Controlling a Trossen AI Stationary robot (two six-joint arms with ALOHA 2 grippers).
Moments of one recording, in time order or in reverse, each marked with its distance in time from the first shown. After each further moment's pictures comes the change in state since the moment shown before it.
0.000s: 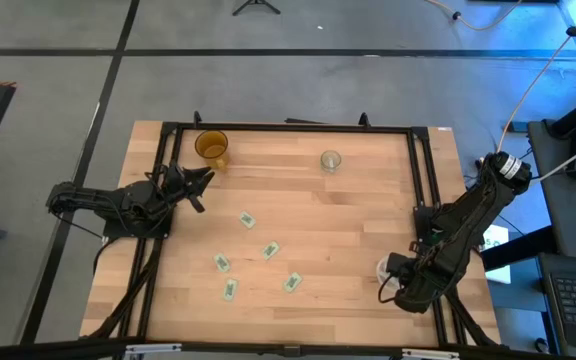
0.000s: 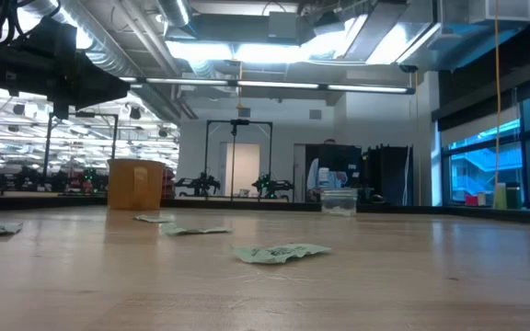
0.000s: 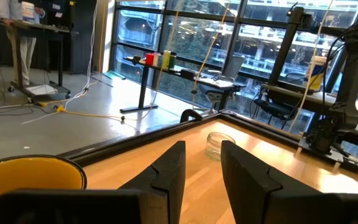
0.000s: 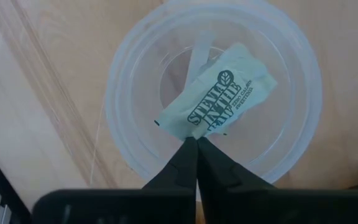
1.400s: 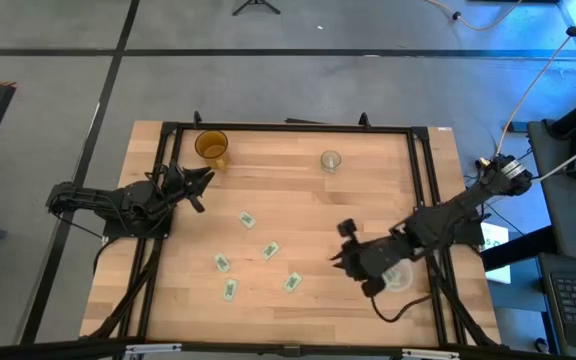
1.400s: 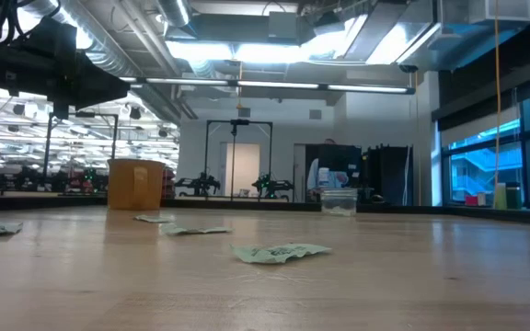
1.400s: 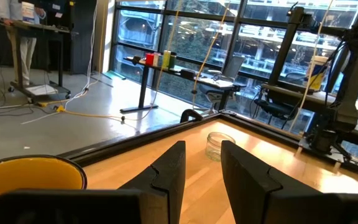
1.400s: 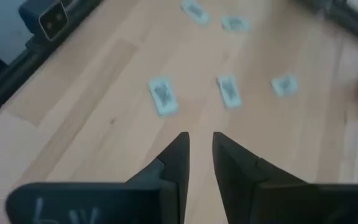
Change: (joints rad) left arm 0.000 0.000 0.000 0.000 0.000 0.001; right arm -0.415 0.034 0.321 0.363 0.220 -1.484
